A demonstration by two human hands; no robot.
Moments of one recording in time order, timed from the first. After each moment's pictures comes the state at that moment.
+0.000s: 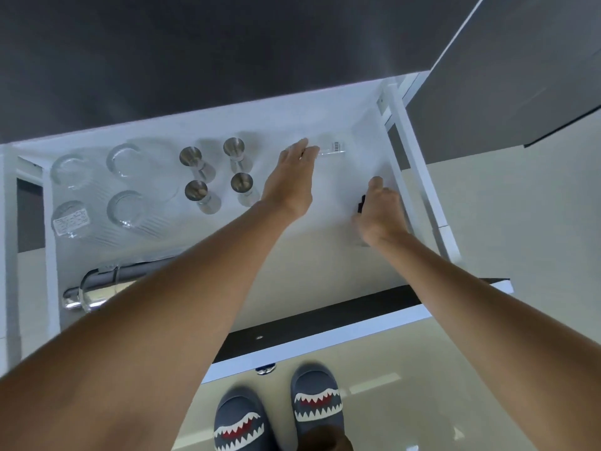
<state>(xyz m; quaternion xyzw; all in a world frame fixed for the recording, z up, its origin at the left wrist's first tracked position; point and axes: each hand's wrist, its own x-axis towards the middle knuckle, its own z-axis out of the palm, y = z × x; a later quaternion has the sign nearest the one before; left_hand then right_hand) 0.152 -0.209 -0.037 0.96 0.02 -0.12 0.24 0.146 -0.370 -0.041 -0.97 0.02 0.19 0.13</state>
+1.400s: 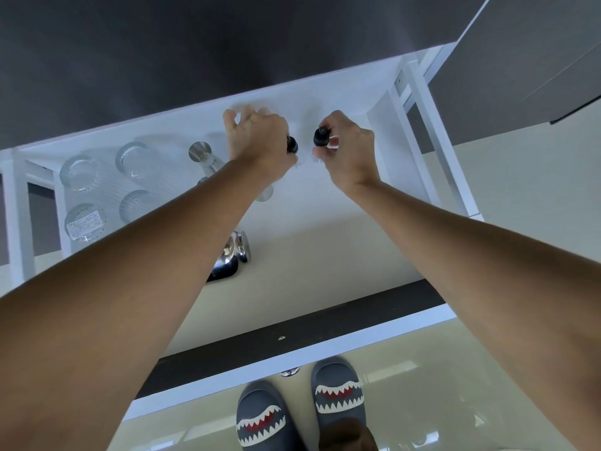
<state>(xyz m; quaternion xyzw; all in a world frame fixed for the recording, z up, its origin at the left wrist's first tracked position) 0.176 -0.158 -0.009 0.99 0.08 -0.09 0.04 0.192 -0.296 -0.040 -0.91 -0.06 0.06 0.41</state>
